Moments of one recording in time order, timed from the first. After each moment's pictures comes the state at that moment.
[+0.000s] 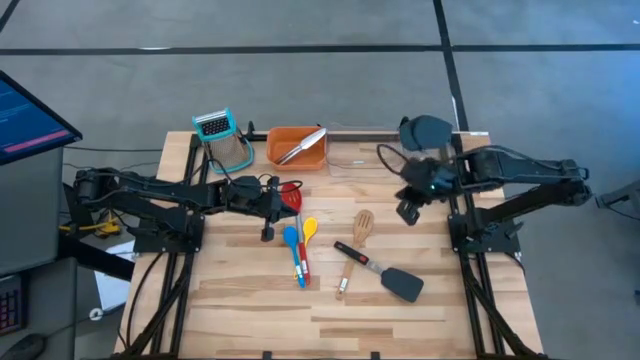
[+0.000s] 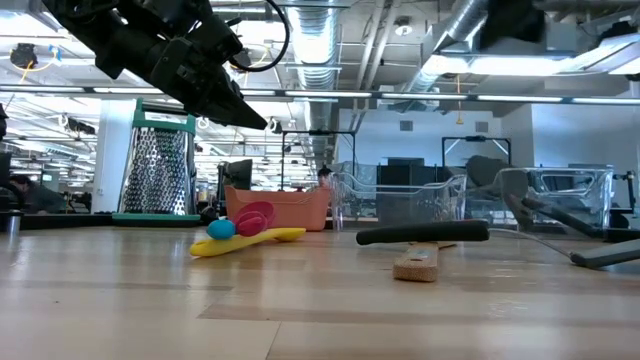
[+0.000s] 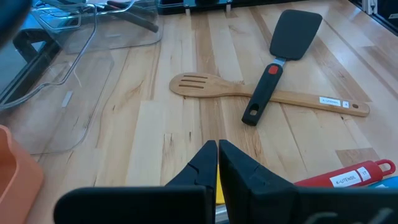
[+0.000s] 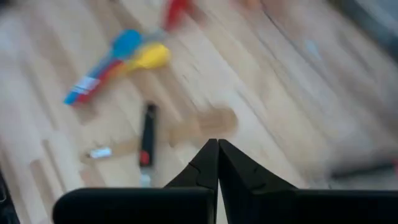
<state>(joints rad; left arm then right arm) 0.11 1.22 0.53 0.22 0.07 0.15 0.06 1.13 1.29 -1.14 0.23 0.59</state>
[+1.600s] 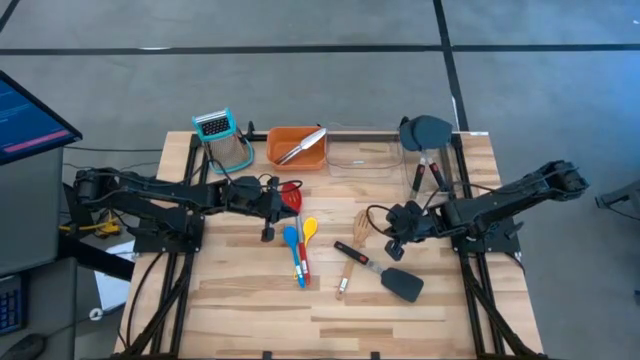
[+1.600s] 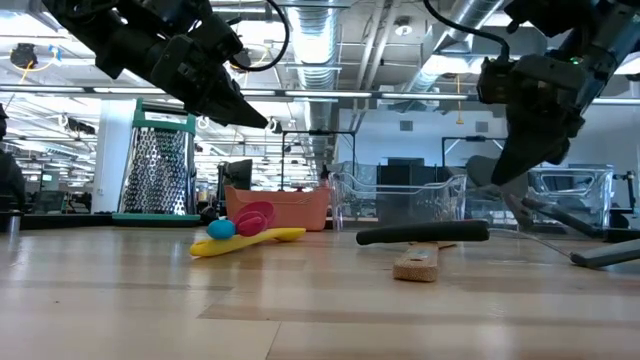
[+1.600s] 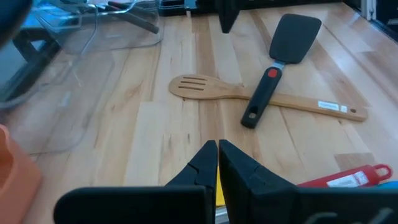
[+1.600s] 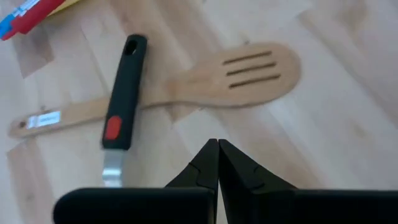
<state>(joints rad) 0.10 1.22 0.53 0.22 0.07 0.13 0.25 1.15 0.55 -0.39 0.29 0.73</state>
